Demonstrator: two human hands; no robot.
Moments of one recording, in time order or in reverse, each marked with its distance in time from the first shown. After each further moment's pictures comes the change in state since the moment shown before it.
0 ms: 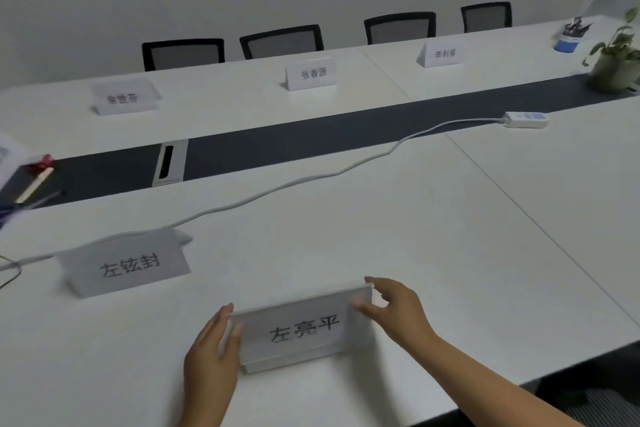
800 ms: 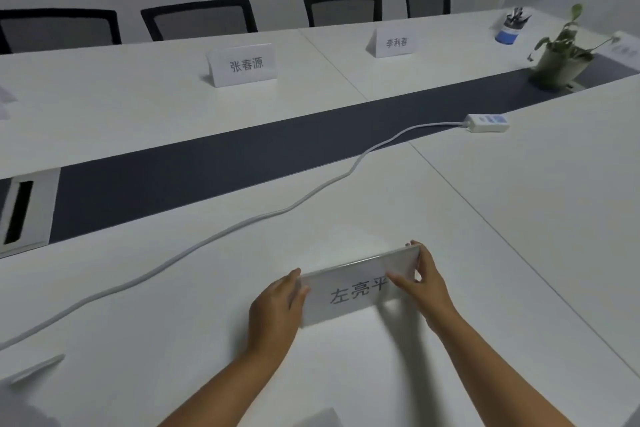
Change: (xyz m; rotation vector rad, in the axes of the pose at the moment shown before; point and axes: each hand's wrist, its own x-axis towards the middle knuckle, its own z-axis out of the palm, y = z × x) left_hand 0.175 0.072 0.188 0.054 -0.380 0.262; right_hand 0.178 0.067 -0.077 0.354 0.294 0.121
